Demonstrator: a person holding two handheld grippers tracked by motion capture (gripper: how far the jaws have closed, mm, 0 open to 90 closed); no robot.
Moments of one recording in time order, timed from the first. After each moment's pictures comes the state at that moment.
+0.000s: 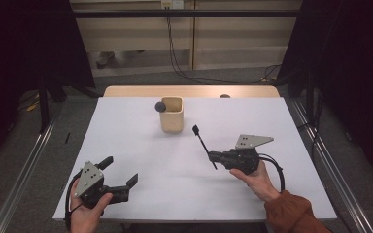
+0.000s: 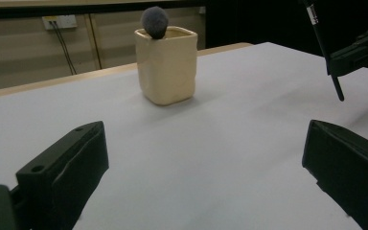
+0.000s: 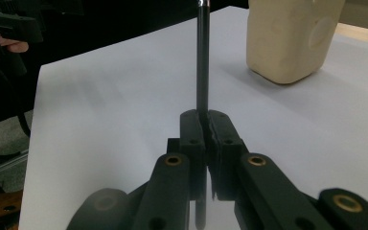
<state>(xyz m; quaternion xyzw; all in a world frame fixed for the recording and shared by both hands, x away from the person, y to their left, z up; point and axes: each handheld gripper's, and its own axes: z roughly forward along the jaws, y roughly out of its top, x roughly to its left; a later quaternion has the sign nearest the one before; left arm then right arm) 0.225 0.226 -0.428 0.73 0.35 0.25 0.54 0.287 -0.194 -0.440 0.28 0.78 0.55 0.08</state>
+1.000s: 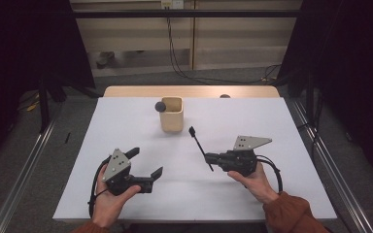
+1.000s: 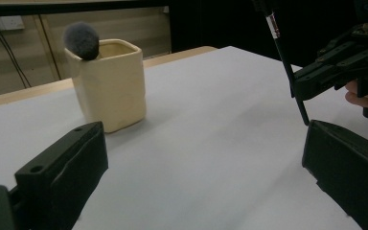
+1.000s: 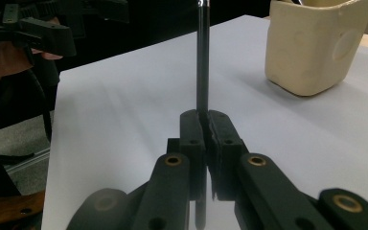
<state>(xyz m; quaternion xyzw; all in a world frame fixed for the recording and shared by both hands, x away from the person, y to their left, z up) 0.251 0.168 -0.416 0.74 0.30 0.20 0.56 0.281 -0.186 -0.435 0.27 0.78 0.56 0.07</state>
